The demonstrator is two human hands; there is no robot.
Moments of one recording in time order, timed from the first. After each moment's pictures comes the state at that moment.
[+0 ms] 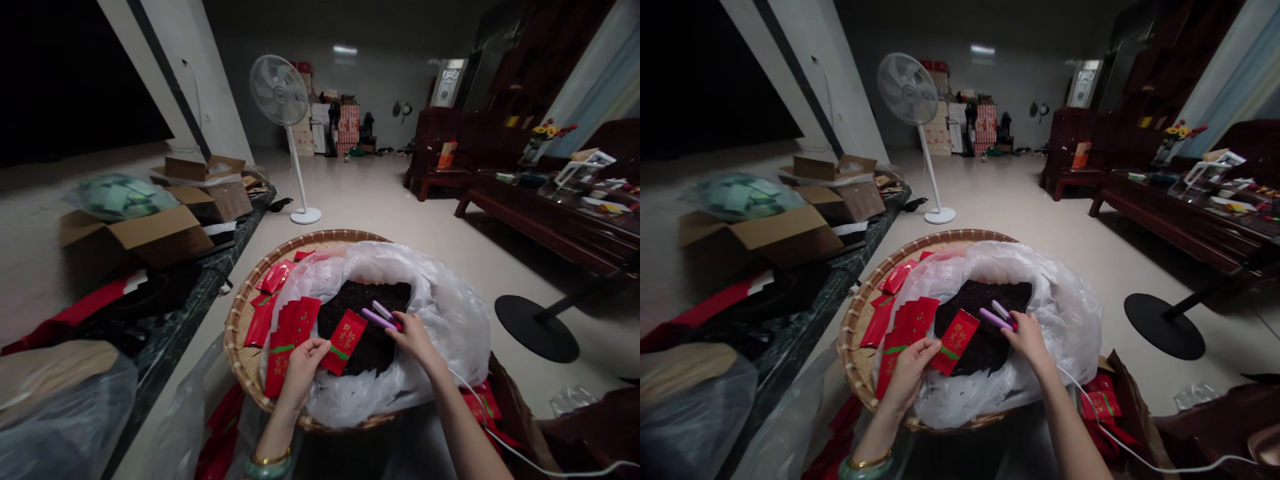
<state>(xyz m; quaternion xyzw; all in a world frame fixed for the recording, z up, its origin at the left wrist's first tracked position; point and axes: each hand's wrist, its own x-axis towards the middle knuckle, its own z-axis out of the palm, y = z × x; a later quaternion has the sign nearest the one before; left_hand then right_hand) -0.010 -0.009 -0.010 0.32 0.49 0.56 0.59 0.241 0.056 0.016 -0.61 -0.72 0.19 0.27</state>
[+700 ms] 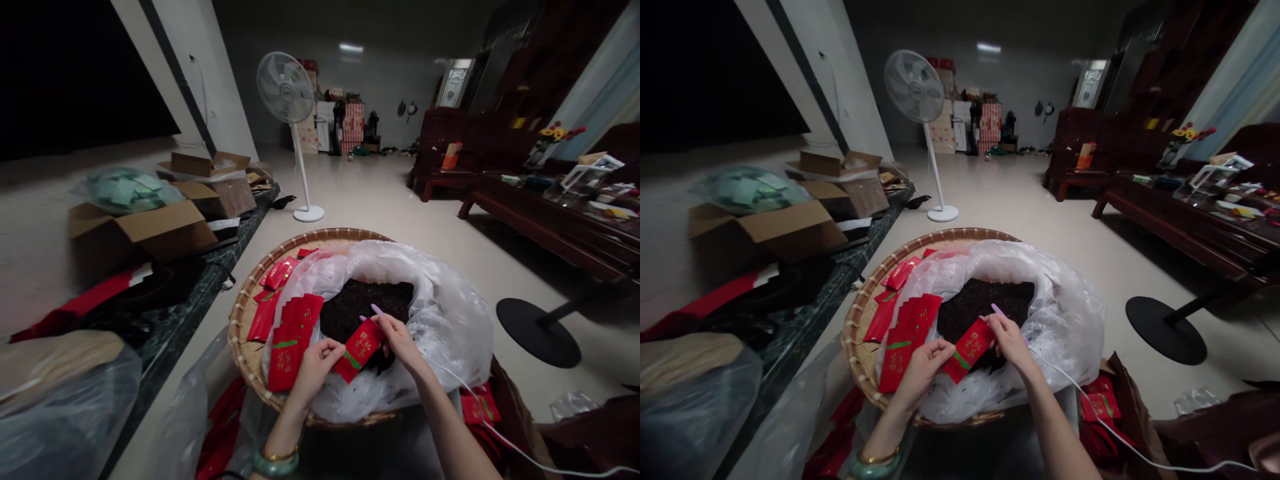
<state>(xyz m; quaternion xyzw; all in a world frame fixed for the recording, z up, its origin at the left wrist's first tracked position) 0.005 -0.012 -0.006 0.38 0.50 0.51 0.59 0.194 0.040 0.018 -0.49 -0.58 0.52 0.39</state>
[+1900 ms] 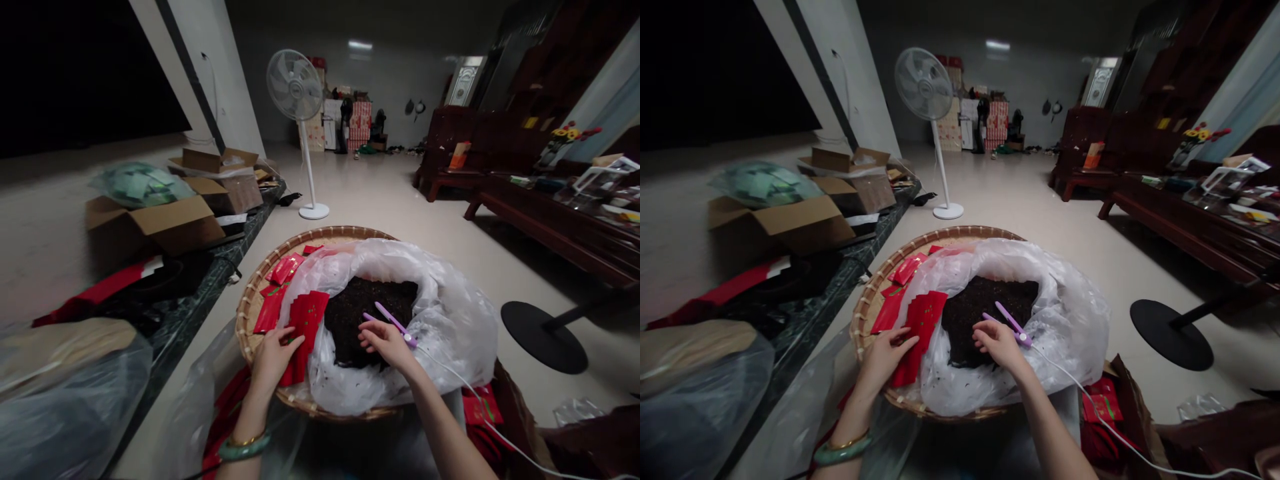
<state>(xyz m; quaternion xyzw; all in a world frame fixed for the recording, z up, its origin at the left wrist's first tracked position) -0.098 0.001 -0.032 0.54 0.75 0.35 0.18 0.175 0.037 0.005 -0.46 -0.53 0.61 0.36</state>
